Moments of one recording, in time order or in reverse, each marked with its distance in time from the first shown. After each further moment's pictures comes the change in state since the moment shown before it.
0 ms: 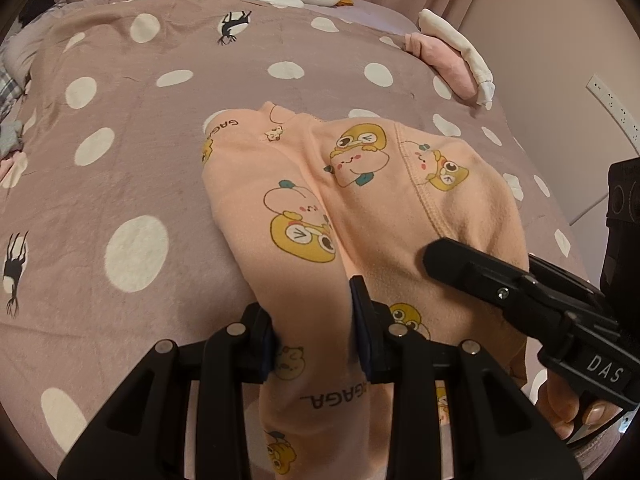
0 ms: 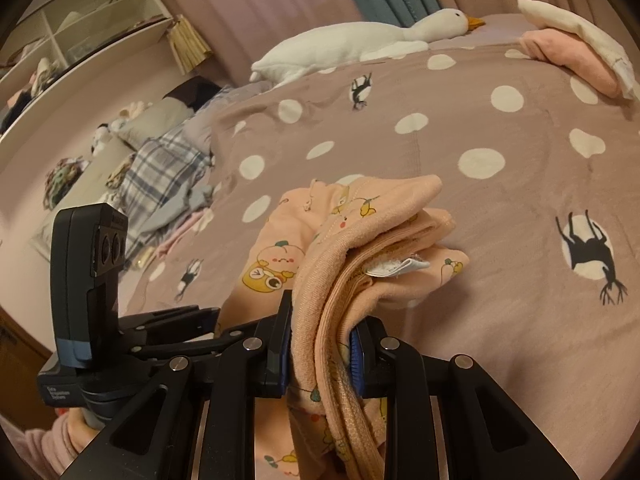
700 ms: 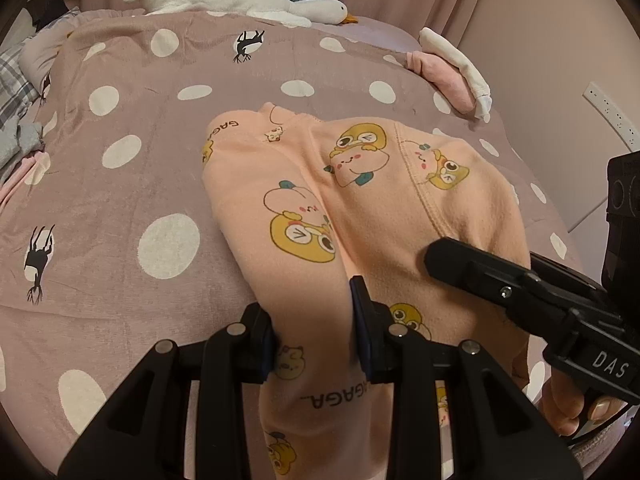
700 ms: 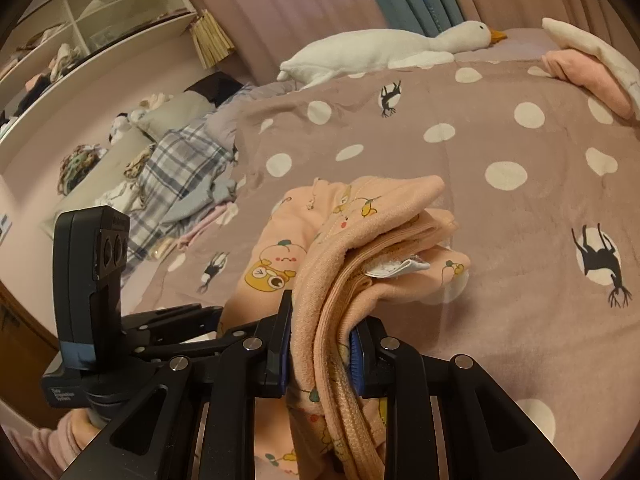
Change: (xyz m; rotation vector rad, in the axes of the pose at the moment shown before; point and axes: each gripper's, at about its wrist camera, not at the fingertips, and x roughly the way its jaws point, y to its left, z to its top) left arm -0.034 0.010 -0.014 0.001 -0.059 0.018; right arm -0.008 0.033 -0.006 -0.053 -0.013 0.029
